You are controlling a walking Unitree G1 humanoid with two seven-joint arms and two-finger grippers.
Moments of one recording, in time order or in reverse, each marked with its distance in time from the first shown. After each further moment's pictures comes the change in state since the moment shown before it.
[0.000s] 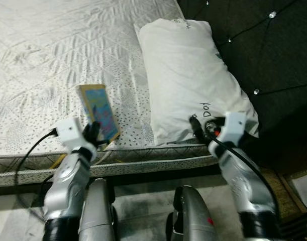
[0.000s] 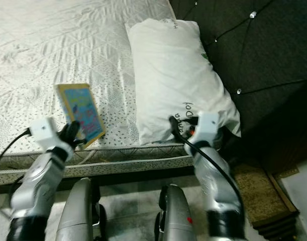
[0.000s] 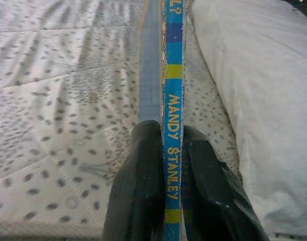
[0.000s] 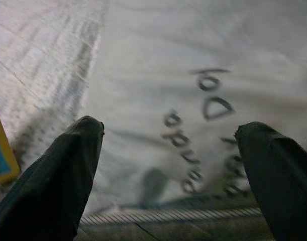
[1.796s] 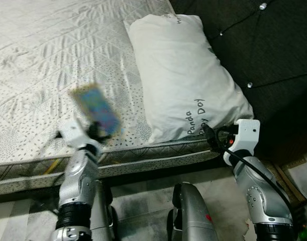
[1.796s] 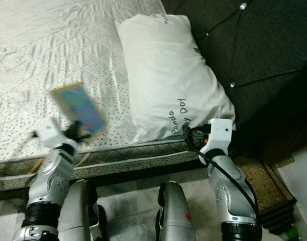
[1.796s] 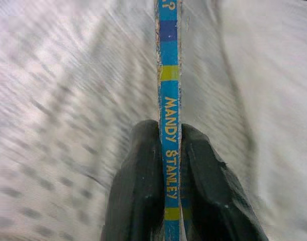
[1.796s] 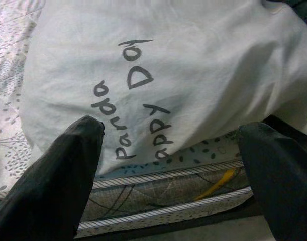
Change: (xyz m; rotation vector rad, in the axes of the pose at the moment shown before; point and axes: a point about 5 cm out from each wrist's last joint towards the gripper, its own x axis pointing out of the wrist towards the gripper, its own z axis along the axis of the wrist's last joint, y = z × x) left arm 0.010 0.016 -0.010 -0.048 -0.073 0.234; right arm -0.016 -0.019 0.001 -0.079 0.033 -0.078
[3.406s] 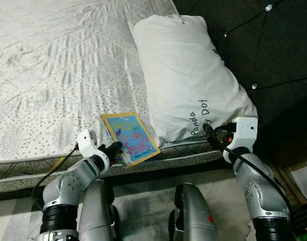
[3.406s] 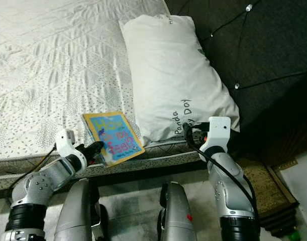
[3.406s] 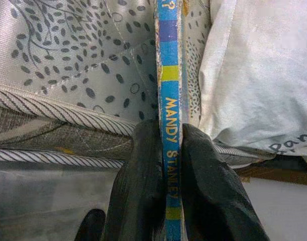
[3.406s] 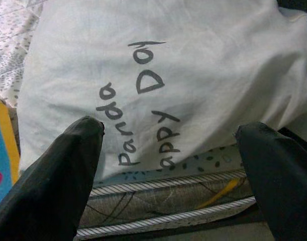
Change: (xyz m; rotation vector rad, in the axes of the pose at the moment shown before) left arm -0.018 -0.009 -0.029 -0.293 0.584 -0.269; right arm 0.008 -0.004 0.000 -0.041 0.002 -0.014
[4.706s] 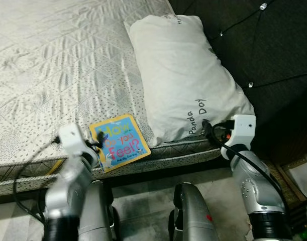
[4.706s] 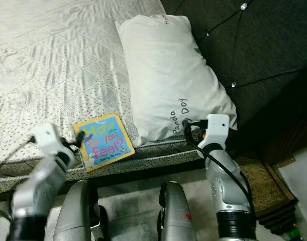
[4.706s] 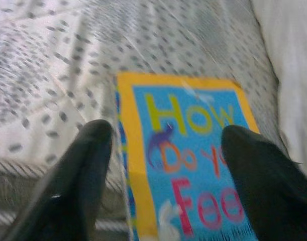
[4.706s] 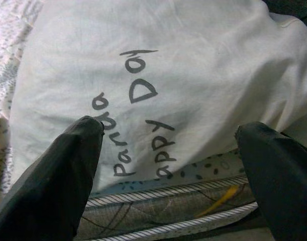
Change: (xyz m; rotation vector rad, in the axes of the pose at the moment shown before) left arm -0.019 0.001 0.006 0.355 -0.317 0.278; right arm 0.010 0.004 0.000 0.014 -0.025 -0.003
